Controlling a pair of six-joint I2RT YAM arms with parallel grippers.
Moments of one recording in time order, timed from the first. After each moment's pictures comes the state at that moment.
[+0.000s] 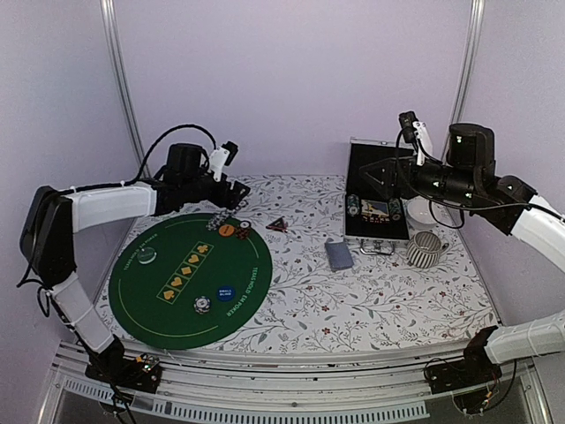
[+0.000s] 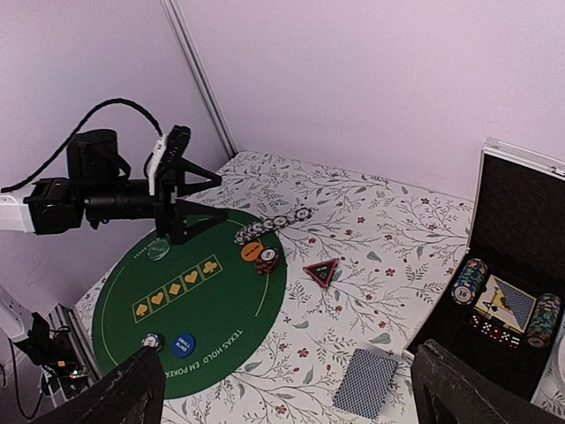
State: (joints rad) left arm -0.47 1.72 1.21 0.06 0.10 0.14; right arm 0.61 1.12 1.15 -0.29 -0.15 0.24
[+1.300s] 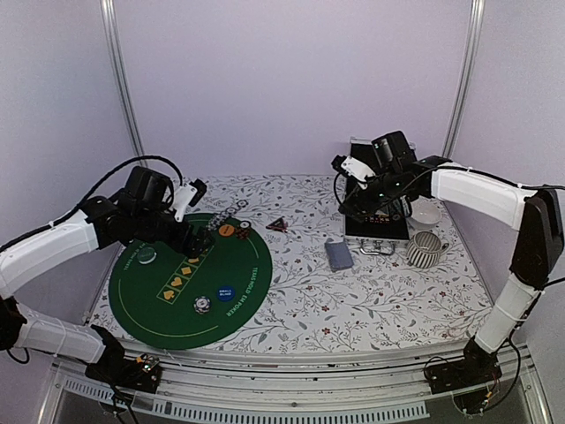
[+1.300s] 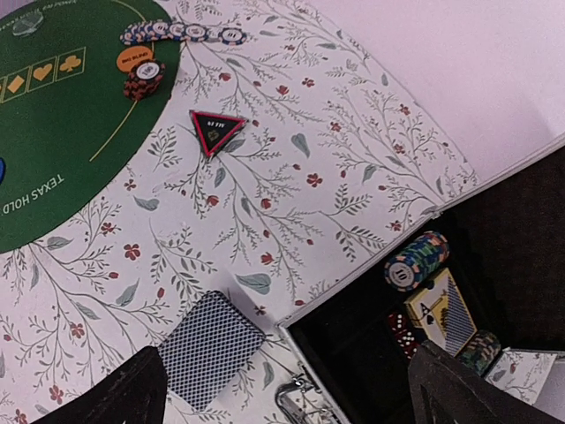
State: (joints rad) left arm -0.56 1.18 0.96 -0.54 0.00 0.06; right arm 0.53 1.70 1.43 -0.47 -0.10 -0.45
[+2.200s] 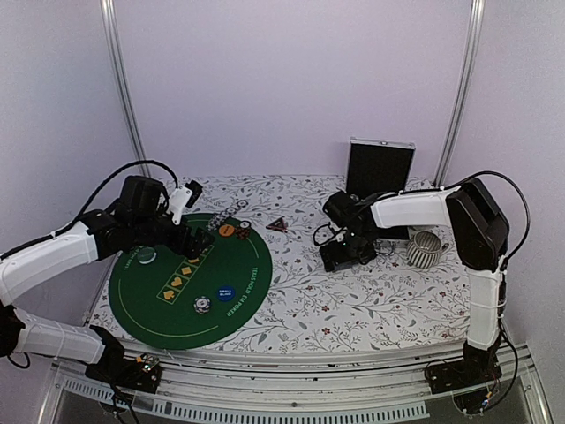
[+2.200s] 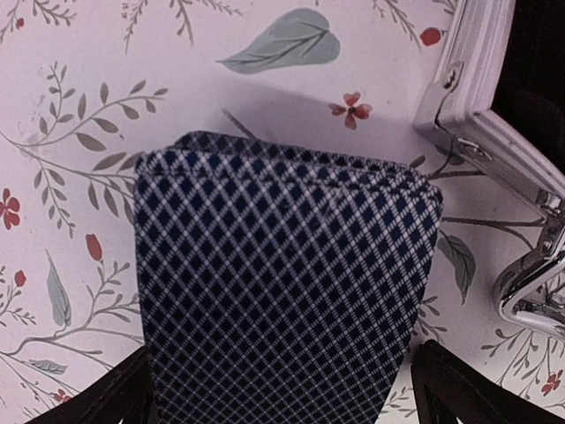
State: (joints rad) left arm -0.52 1.14 0.84 -0.35 0.03 0.08; right arm 0.69 2.07 1.45 -0.69 0.11 0.38
